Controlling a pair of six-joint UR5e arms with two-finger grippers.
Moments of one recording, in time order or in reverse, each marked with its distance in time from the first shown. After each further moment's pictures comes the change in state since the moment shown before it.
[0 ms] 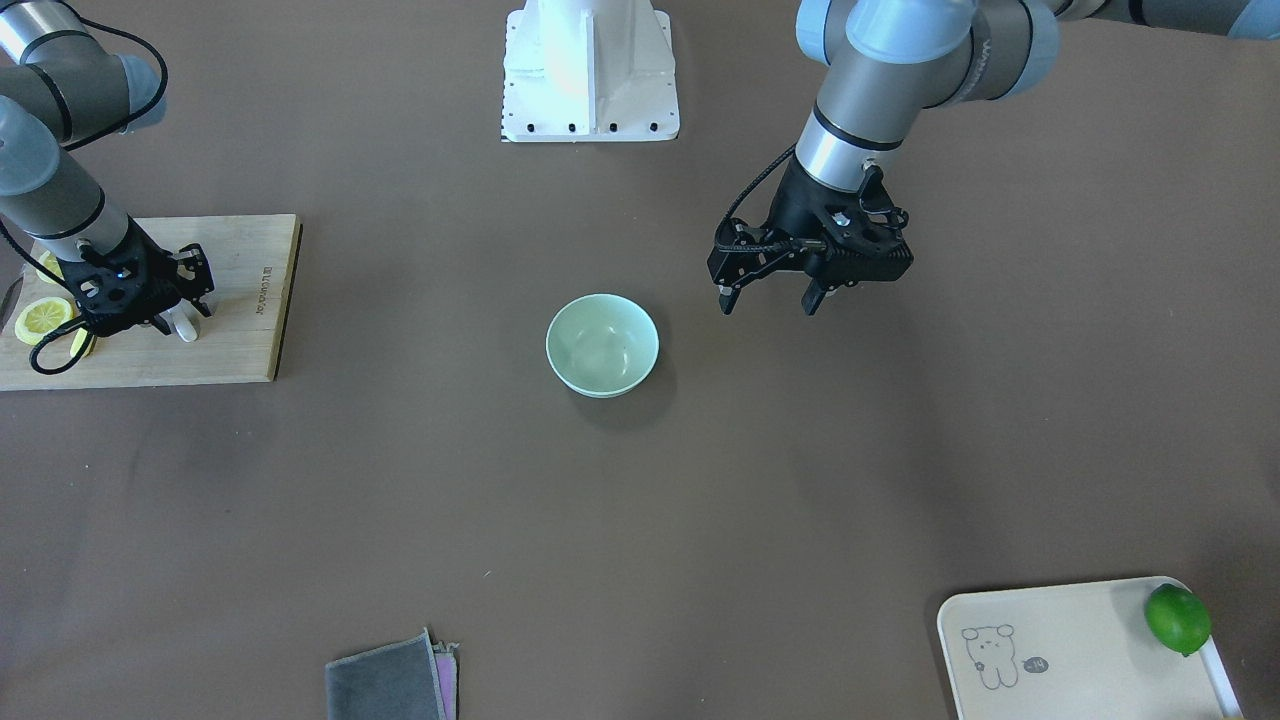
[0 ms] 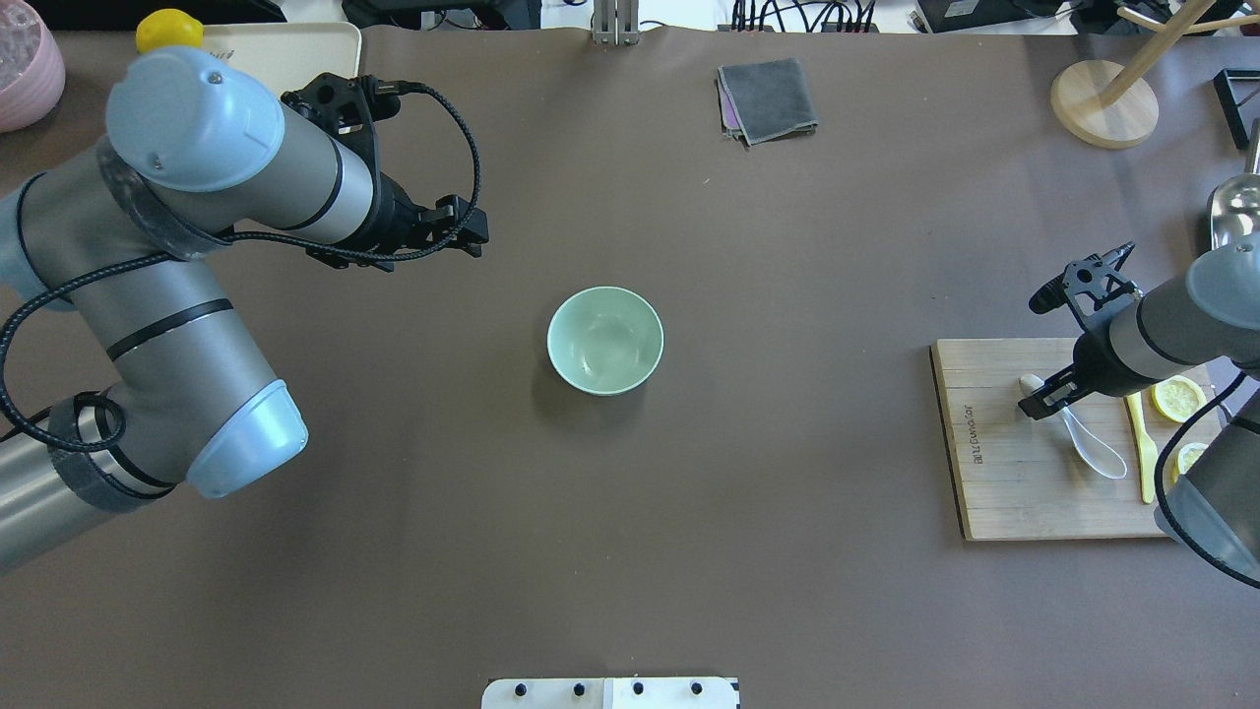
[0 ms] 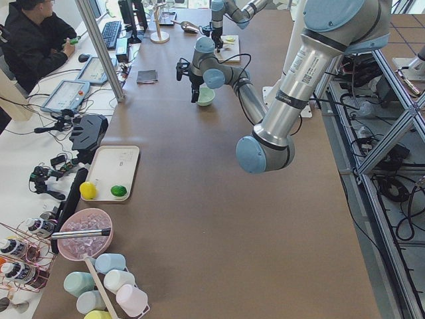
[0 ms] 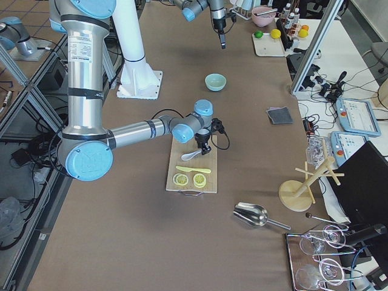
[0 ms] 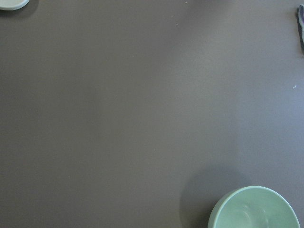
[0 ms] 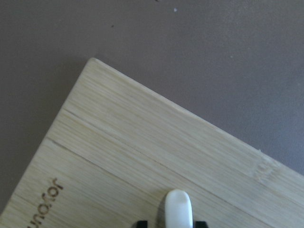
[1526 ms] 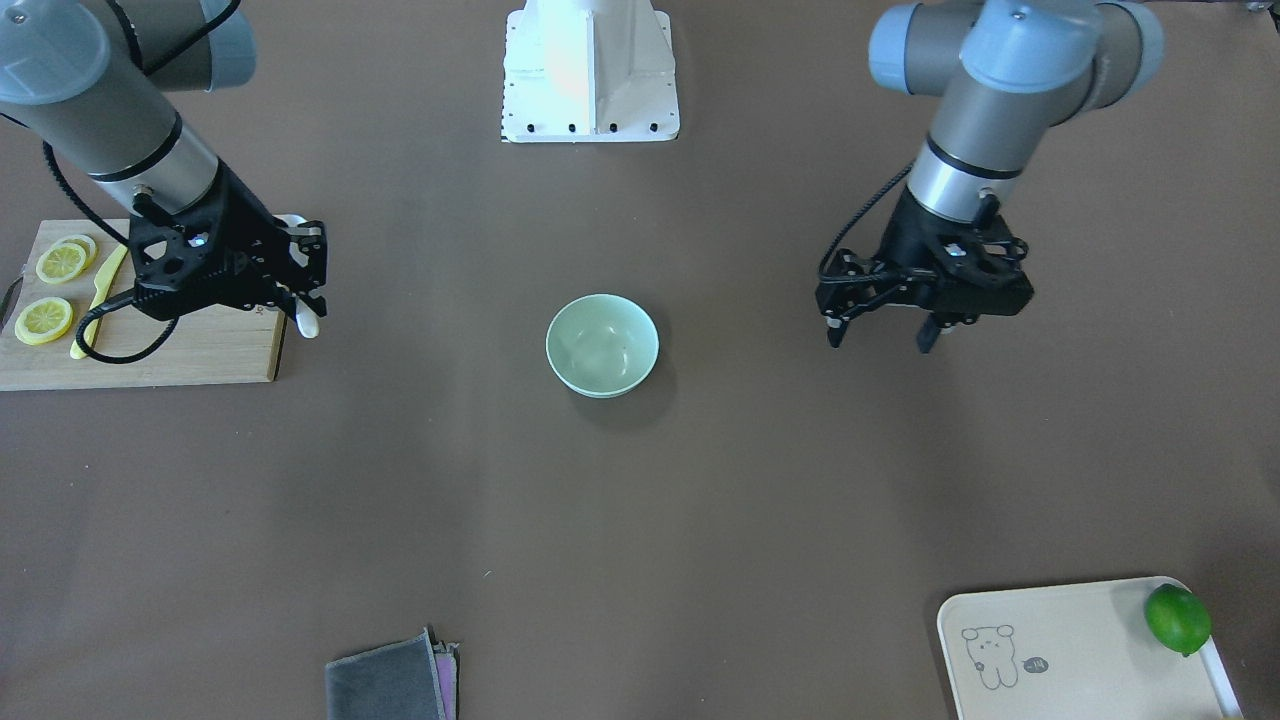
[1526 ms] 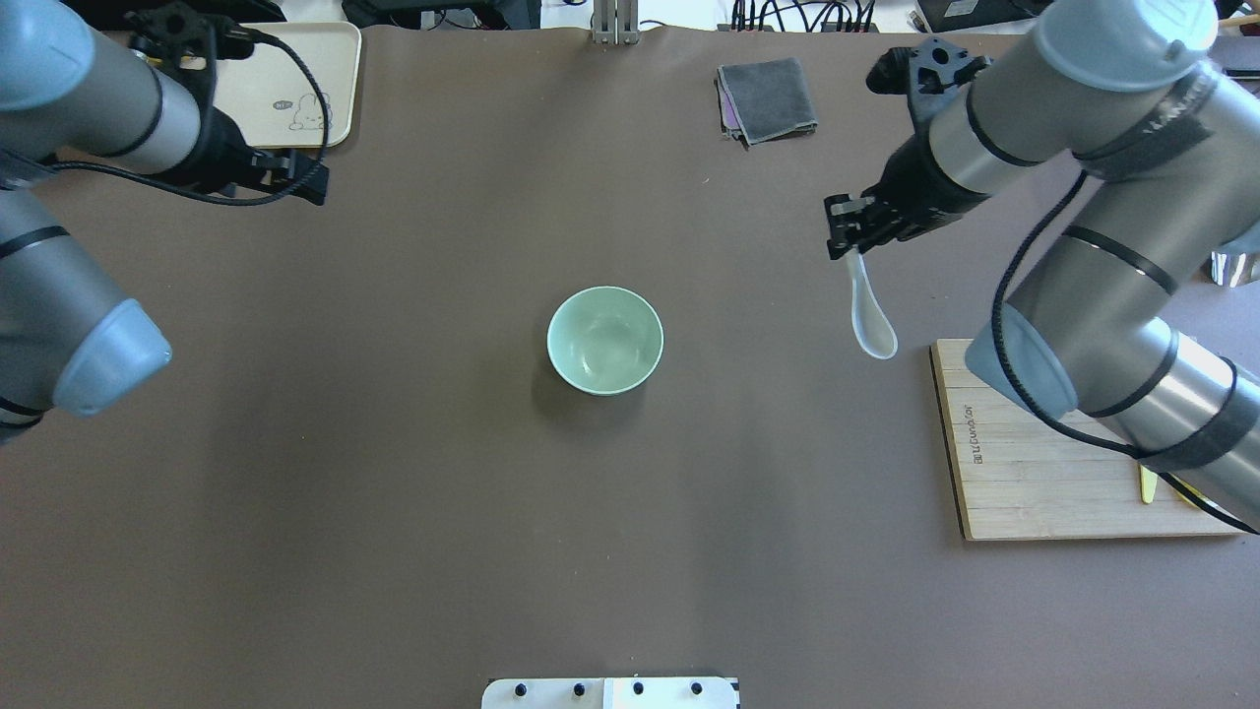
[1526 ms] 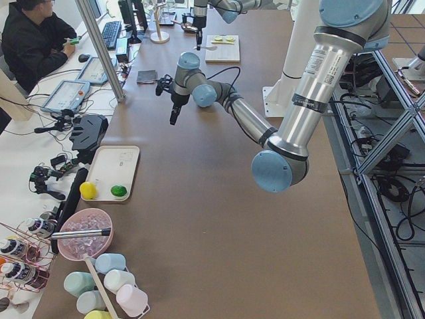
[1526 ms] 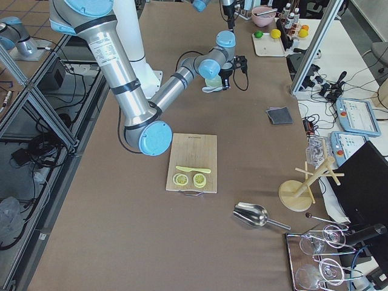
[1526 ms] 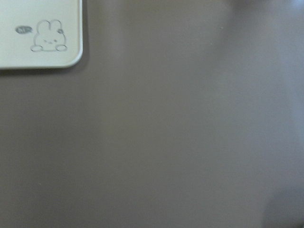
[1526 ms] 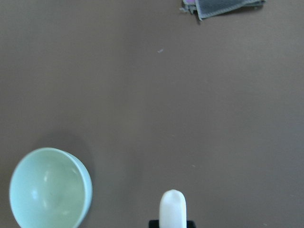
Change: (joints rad) left arm -0.274 0.197 0.013 -0.017 -0.078 0.532; right arm 0.022 0.594 0.047 -0.354 0.054 0.550
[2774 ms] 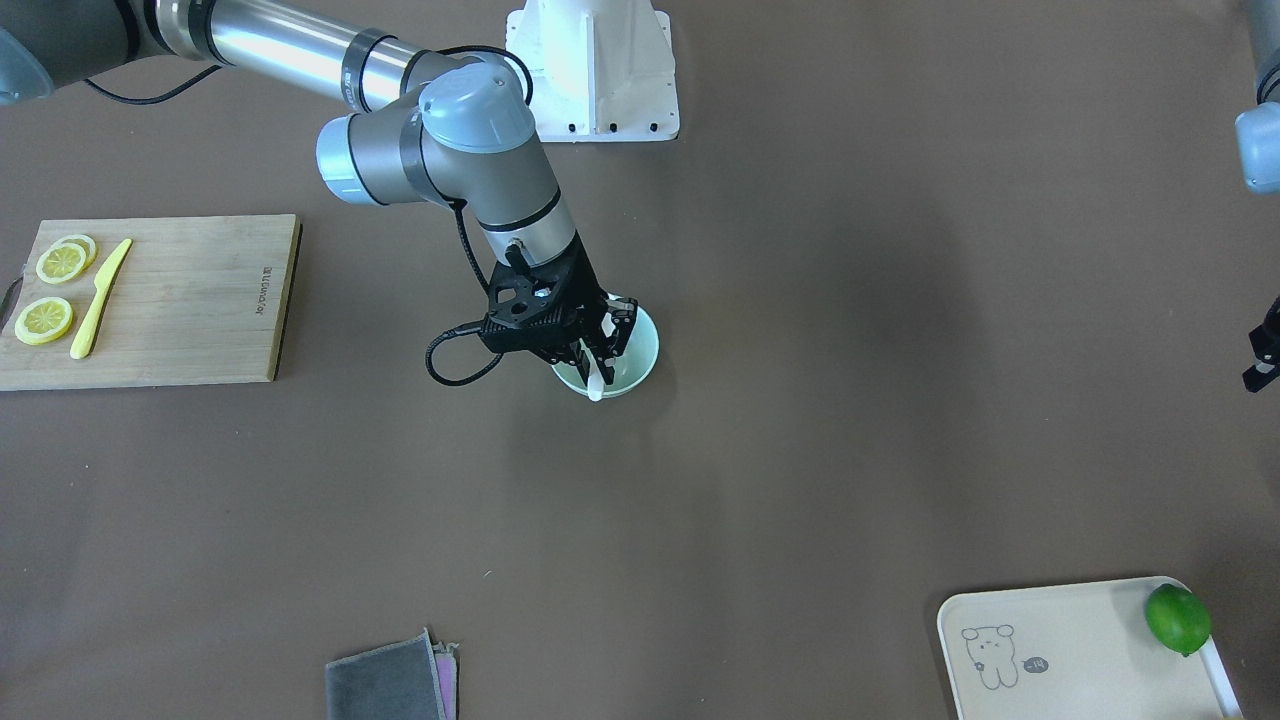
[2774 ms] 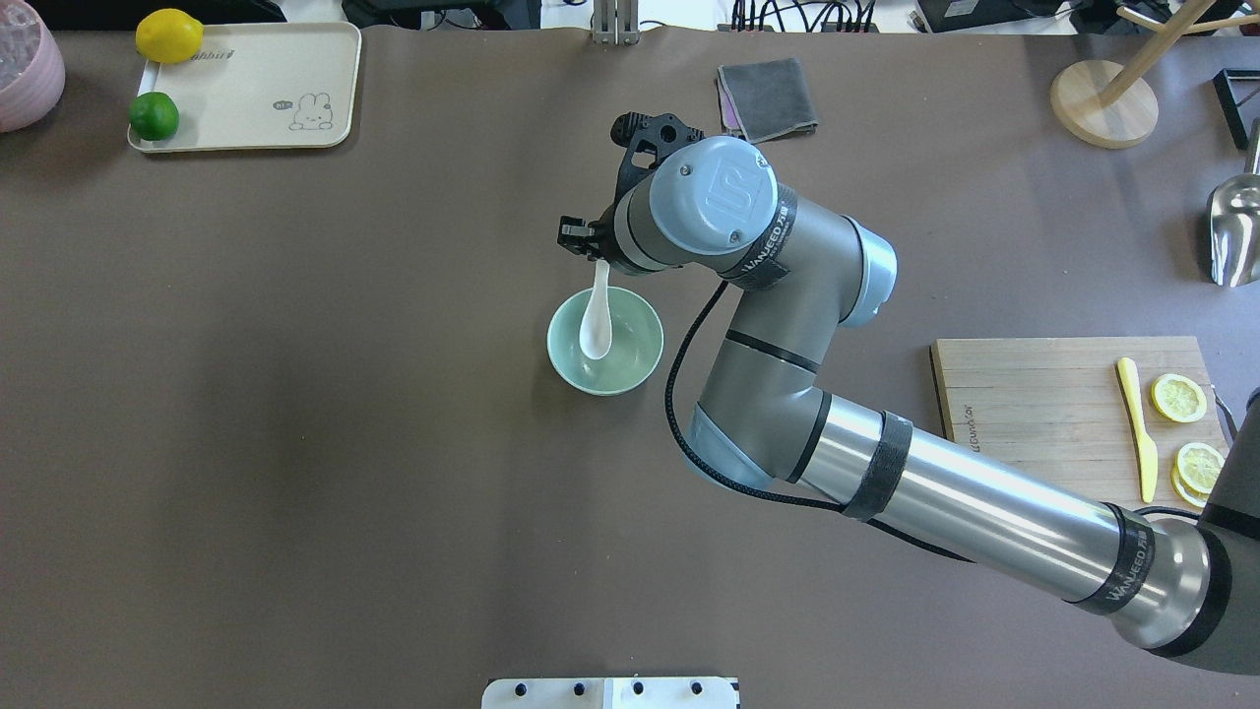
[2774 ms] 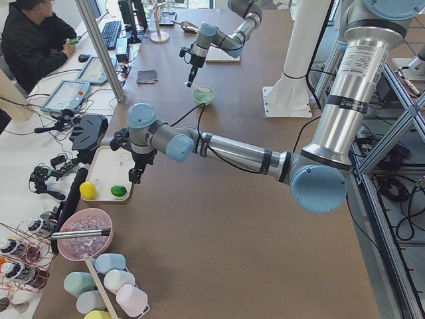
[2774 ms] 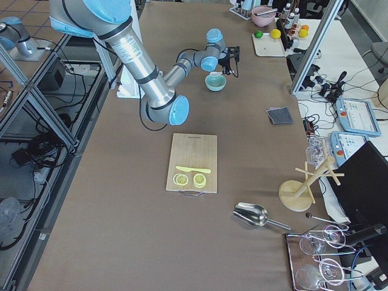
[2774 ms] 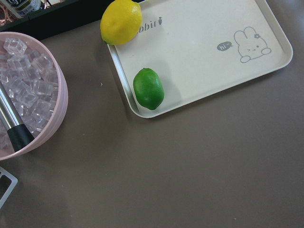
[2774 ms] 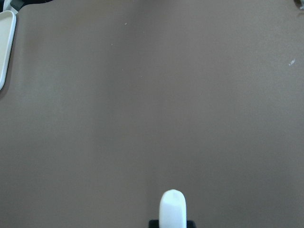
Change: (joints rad) left arm -0.382 0.068 0.349 -0.128 -0.270 0.580; right arm -0.260 0.268 -0.388 0.344 -0.438 0.405
